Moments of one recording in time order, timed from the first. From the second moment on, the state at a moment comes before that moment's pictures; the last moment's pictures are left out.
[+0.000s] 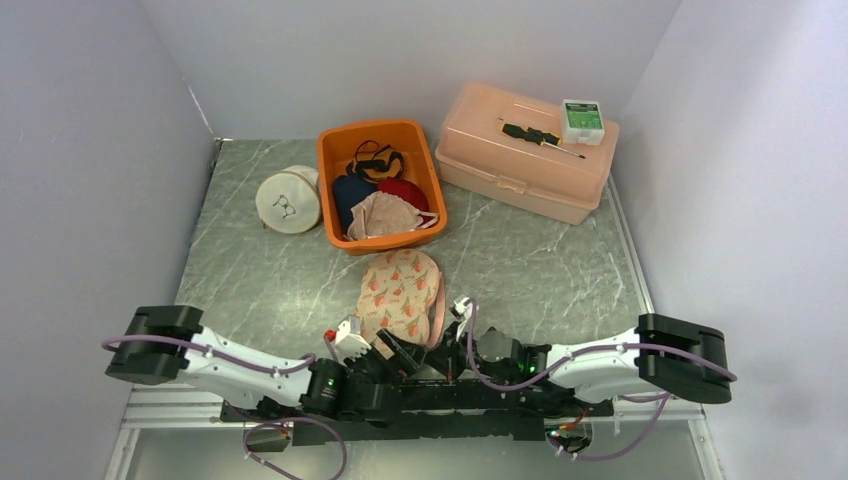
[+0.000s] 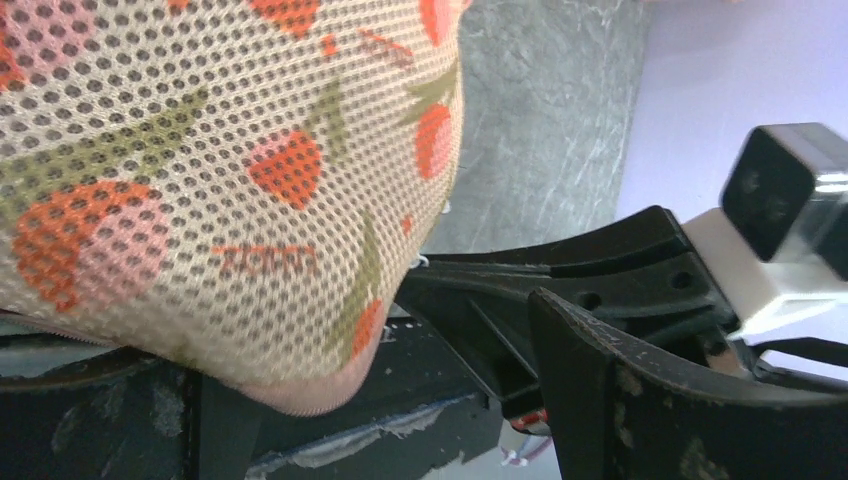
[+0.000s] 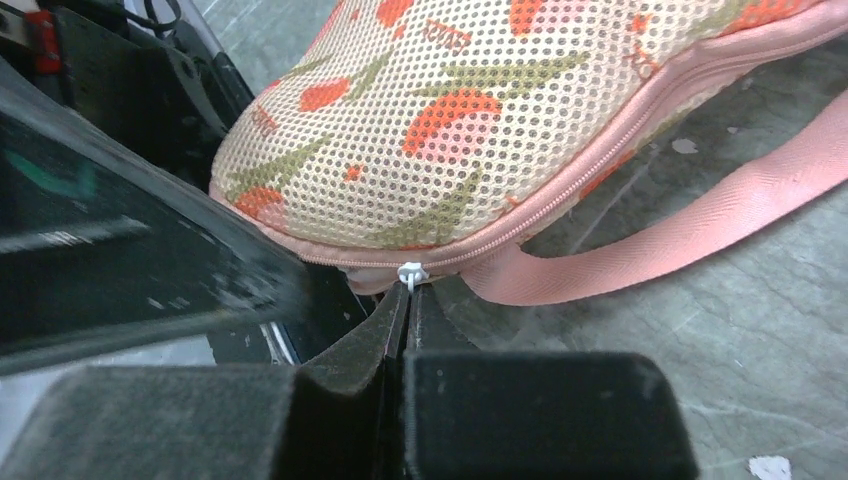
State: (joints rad) left arm -1.72 1.22 0.47 -0.21 -0.95 -2.05; right arm 1.32 1.16 0.11 0.71 0.16 0.68
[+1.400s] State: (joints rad) left arm -1.43 0.93 0.25 -0.22 -0.70 -1.78; right arm 1.32 0.96 0.03 0.52 0.28 0.74
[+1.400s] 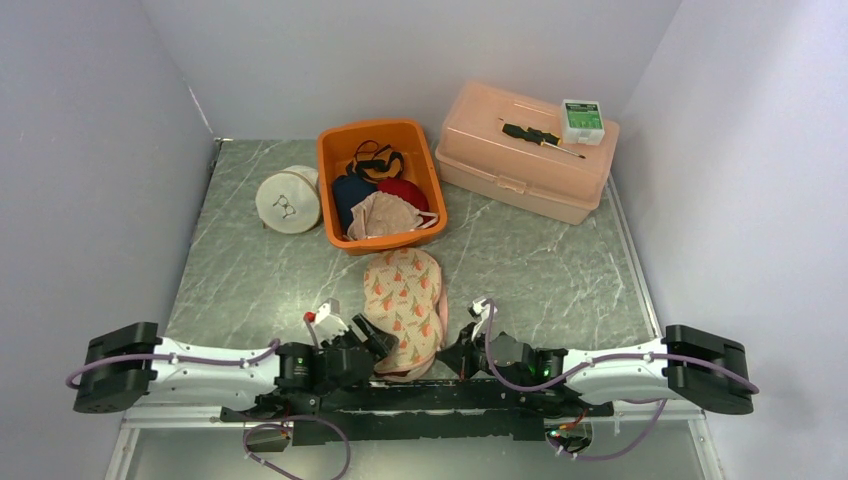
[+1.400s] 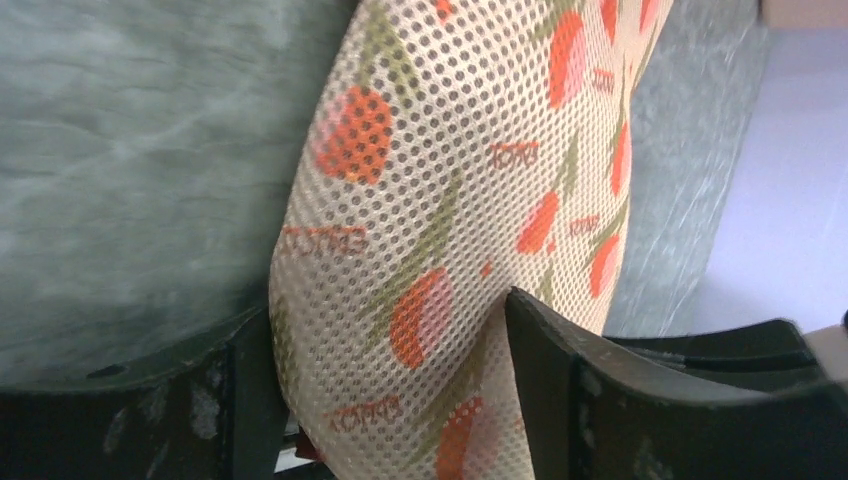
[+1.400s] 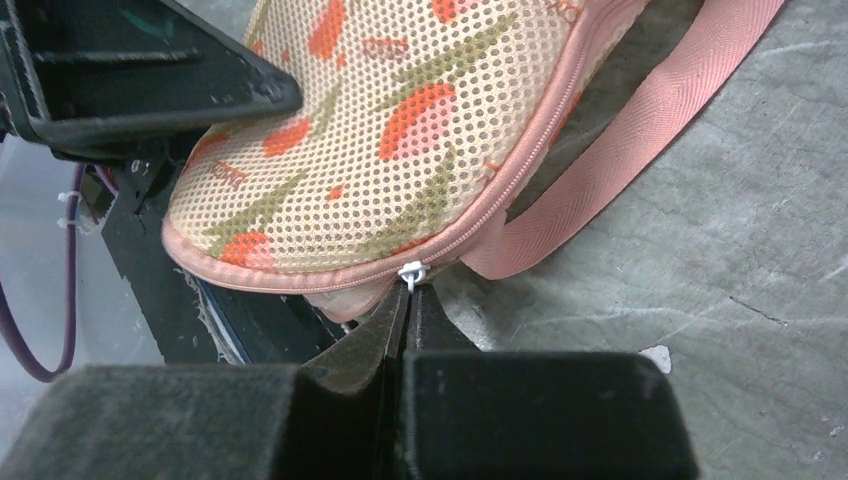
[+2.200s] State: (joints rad) left arm -1.34 0.77 0.41 -0.48 -0.59 -1.51; right arm 1.33 0.96 0.16 0.33 0.34 0.77
